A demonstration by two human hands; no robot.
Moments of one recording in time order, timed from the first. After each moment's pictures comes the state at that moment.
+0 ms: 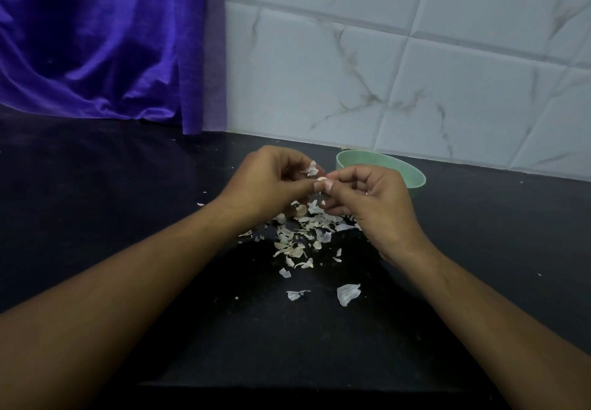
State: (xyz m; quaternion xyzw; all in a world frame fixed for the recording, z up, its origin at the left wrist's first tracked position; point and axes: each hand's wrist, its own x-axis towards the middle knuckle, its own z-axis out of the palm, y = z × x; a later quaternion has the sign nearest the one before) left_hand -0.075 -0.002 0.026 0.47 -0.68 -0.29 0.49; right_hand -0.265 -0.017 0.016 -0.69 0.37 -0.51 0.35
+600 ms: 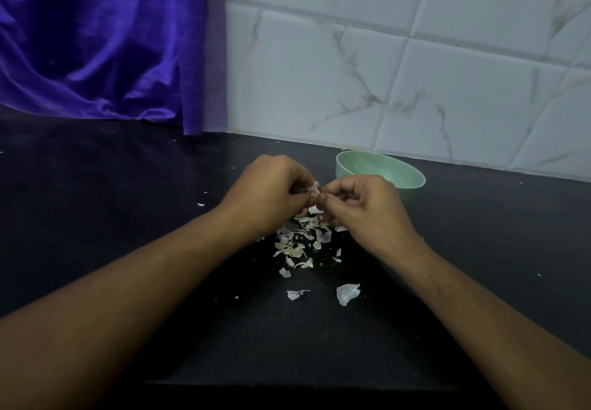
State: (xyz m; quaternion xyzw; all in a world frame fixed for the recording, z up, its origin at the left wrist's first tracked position) left_hand -0.075 -0.003 0.023 0.51 -0.76 -0.06 0.39; right_hand -0.265 -0.014 0.015 -0.76 0.42 -0.43 0.25
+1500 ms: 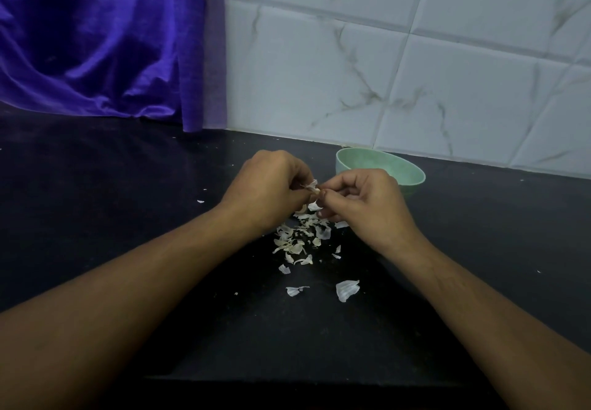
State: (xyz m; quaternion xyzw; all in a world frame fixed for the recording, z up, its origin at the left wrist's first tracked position) left_hand -0.077 -0.002 0.023 0.53 -0.75 -0.04 0.39; right_hand -0.263 -0.013 0.018 -0.75 0.42 -0.44 0.26
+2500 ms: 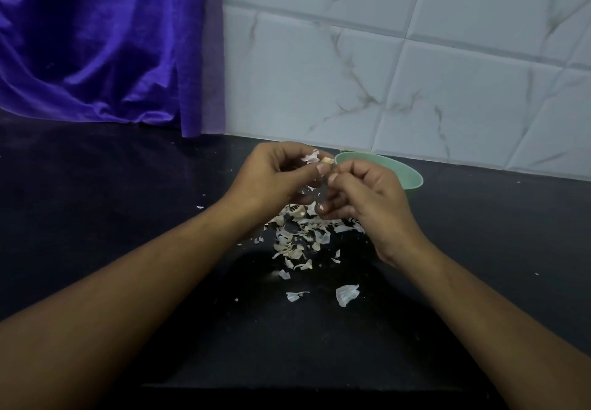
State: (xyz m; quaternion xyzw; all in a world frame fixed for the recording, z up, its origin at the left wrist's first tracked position) left_hand -0.086 0.006 0.033 0.38 -0.62 -0.38 0.57; right_hand -0.257 -0.005 0.028 -0.65 0.35 -0.52 0.43
